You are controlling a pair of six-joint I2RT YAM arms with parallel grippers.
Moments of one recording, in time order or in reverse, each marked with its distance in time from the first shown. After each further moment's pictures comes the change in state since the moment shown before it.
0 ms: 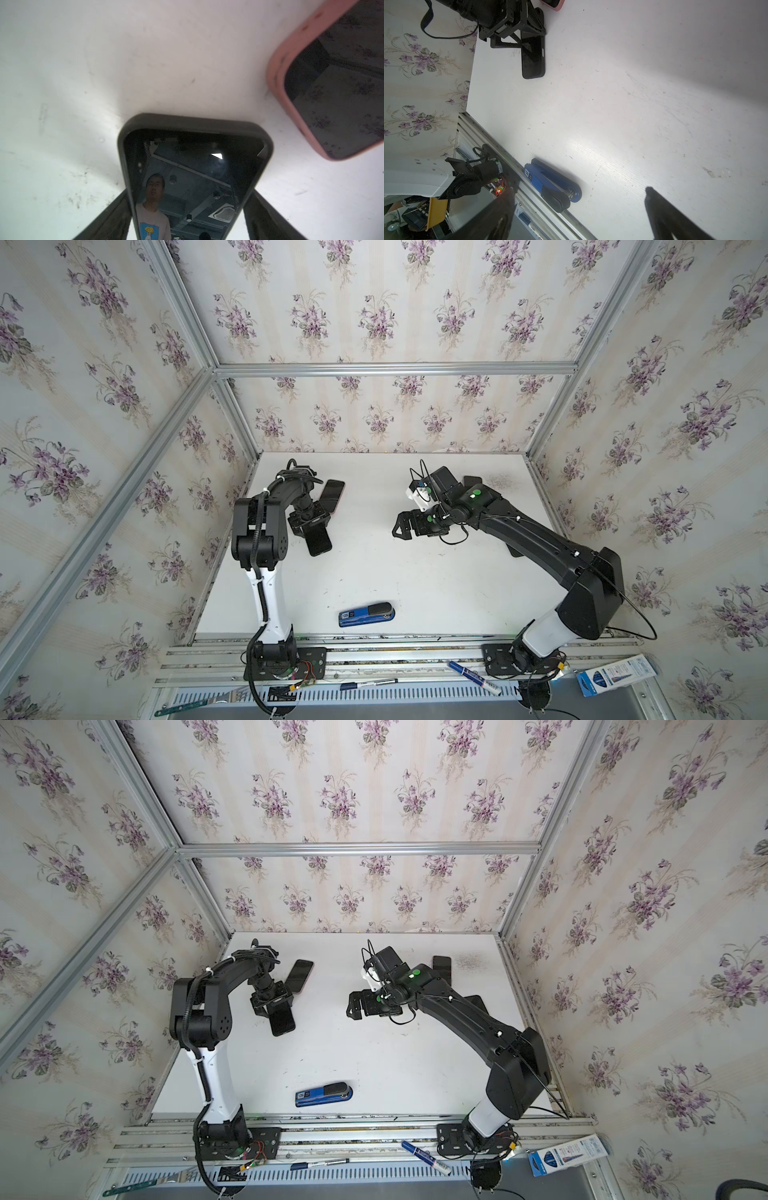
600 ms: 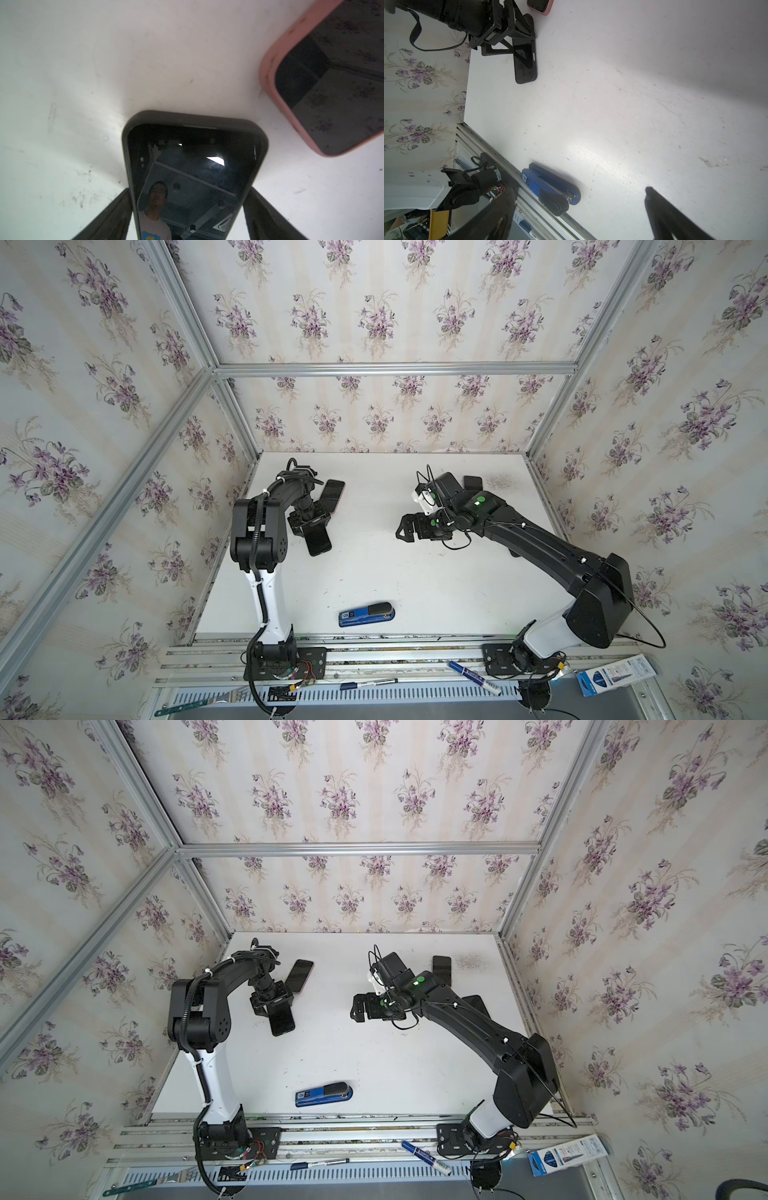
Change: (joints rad) left arm -0.006 -0.021 -0.027 0.029 -0.018 0.000; right arm 0.002 -0.054 -0.082 0.051 0.031 0.063
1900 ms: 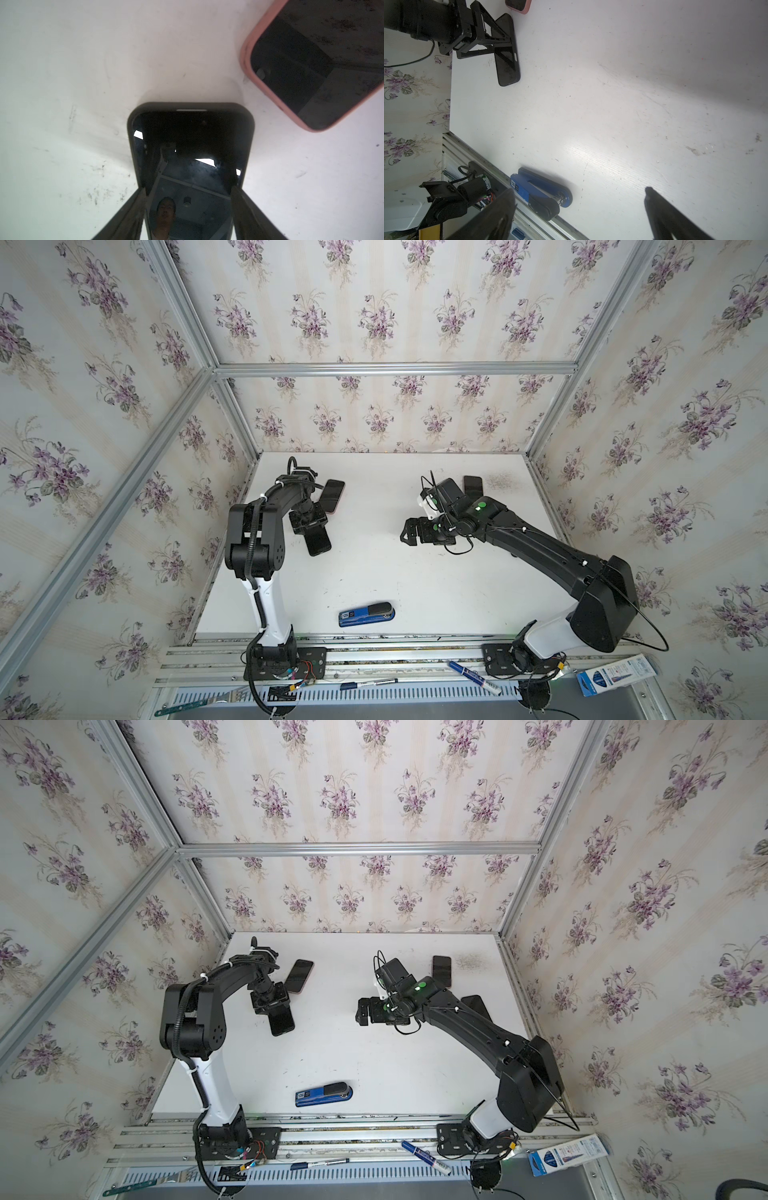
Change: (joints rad) left arm -0.012 -0.095 -0.105 0.092 -0.052 0.082; right arm 0.000 -0.037 -0.083 0.026 0.059 0.049
